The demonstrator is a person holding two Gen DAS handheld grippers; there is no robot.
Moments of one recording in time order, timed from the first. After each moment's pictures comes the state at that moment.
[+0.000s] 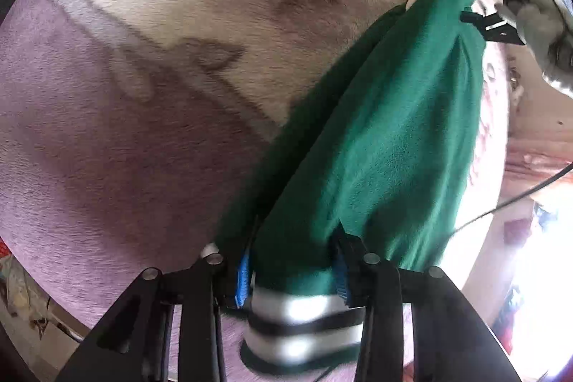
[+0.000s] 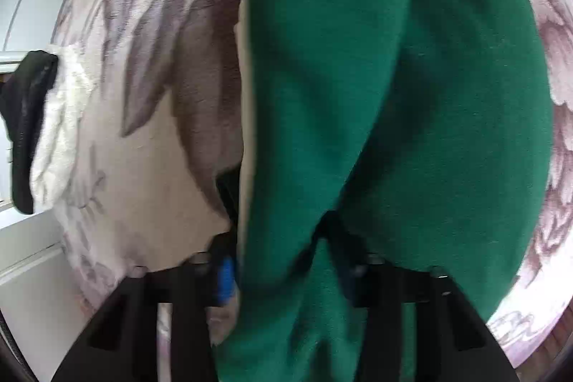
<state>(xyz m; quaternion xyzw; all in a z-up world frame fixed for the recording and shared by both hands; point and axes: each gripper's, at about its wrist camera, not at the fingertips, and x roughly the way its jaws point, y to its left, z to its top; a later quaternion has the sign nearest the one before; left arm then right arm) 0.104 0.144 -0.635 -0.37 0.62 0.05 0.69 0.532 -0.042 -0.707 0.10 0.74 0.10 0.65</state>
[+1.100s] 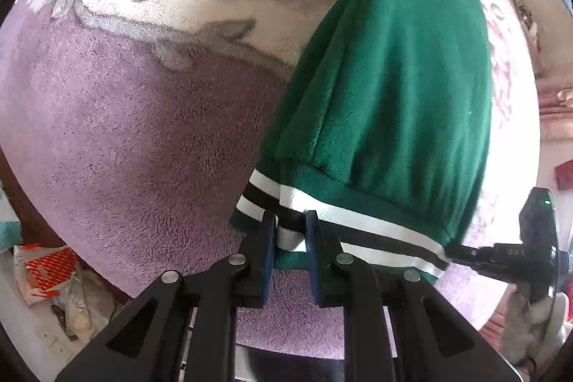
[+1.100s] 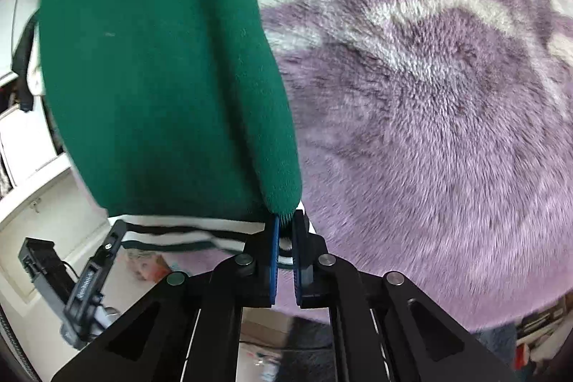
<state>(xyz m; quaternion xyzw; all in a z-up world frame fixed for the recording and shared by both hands) 0.077 0.110 -0.599 -0.24 0.66 0.06 0.71 0.155 -0.278 -0.775 0.25 0.79 0.10 0.54</state>
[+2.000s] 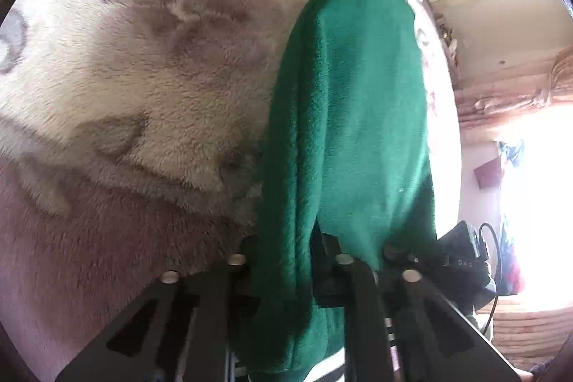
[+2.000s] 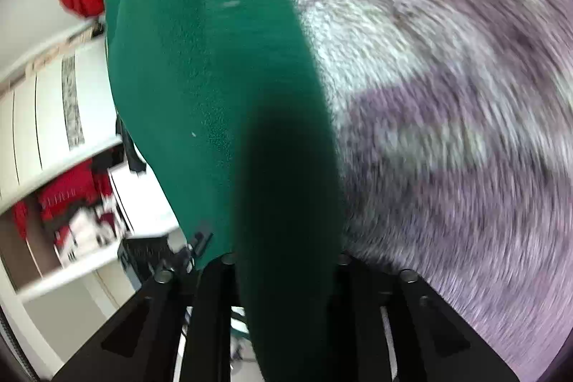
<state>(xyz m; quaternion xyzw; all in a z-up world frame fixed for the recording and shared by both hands) 0.137 0.136 -0.624 -0.34 0.56 -0.10 0.75 0.180 -0.301 -0.796 0.52 0.63 0.15 0.56</state>
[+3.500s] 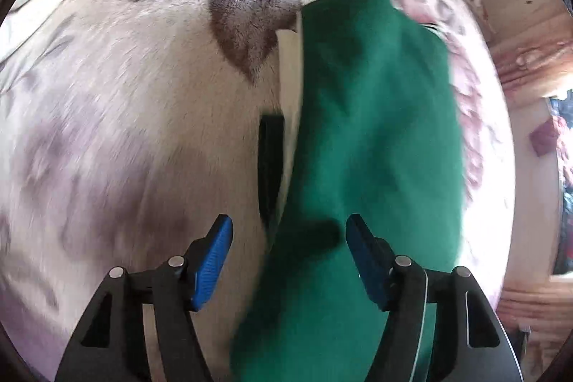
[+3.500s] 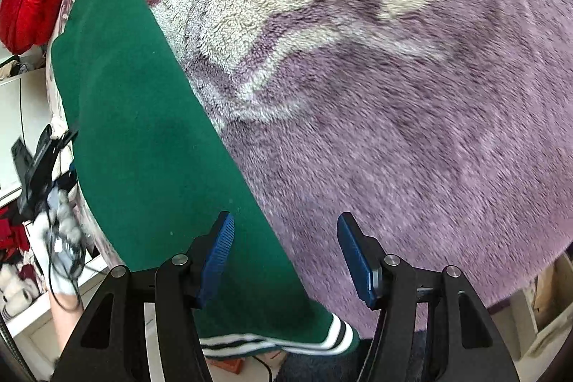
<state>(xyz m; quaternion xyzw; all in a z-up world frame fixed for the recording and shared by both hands) 0.331 0.117 -0.605 -0.16 0.62 -0.07 0.77 0.103 -0.377 -0.679 0.39 0.69 -0.05 0.61</state>
